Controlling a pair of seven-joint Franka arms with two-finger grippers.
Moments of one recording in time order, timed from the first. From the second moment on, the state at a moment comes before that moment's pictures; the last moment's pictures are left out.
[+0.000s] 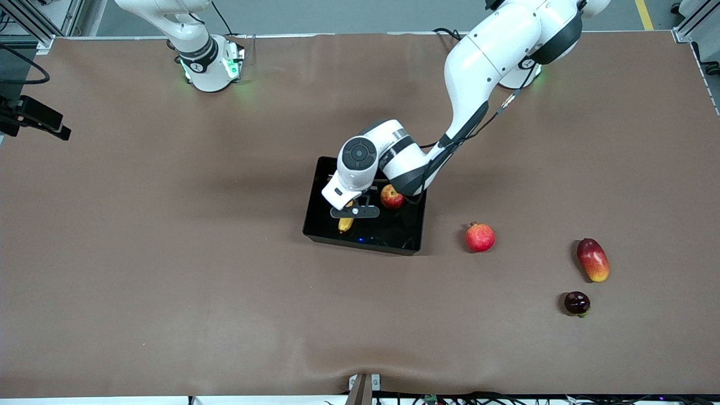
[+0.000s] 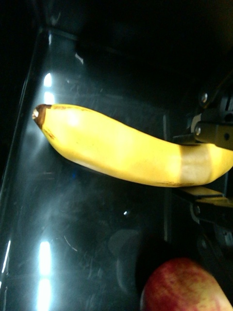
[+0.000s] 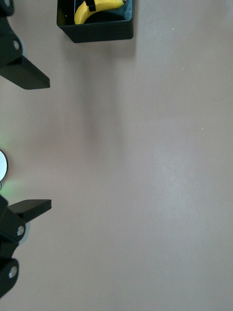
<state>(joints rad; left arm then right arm) -0.50 0.91 -0.44 -1.36 0.24 2.19 -0.96 0.00 0.04 -0.05 -1.38 0.02 1.36 0.06</state>
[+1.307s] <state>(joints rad) -0.05 0.43 -0.35 -1.30 0.25 1.74 -0.60 0.00 0.04 -0.05 -1.38 0.02 1.36 0.06</state>
